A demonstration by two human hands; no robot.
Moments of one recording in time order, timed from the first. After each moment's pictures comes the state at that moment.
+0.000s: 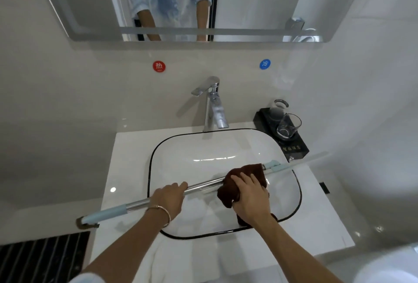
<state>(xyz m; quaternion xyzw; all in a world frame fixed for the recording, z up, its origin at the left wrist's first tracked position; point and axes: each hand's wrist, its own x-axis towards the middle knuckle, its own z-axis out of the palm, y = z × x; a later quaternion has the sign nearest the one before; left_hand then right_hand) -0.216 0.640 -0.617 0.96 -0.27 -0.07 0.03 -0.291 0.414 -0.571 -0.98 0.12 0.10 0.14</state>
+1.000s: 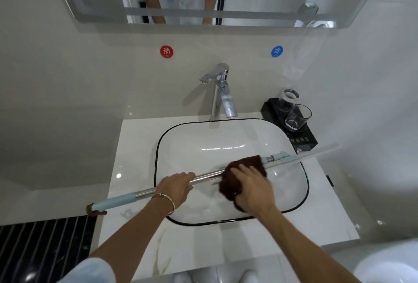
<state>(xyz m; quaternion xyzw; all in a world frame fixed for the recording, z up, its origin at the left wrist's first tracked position) -0.219 0.652 -0.635 0.94 -0.29 -0.04 0.18 -0.292 0.422 -0.577 -0.98 0.09 0.08 0.13</state>
